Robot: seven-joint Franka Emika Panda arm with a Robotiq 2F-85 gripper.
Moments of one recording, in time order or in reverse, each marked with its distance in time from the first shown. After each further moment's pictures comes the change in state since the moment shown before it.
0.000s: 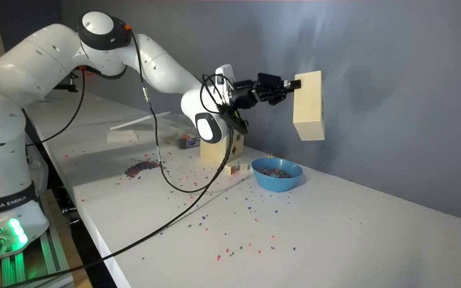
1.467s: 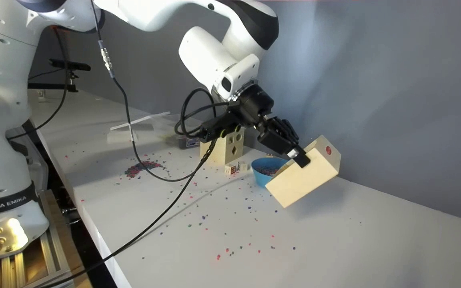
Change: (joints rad) arm -0.738 -0.407 0.611 0.203 1.110 -0.487 -1.029
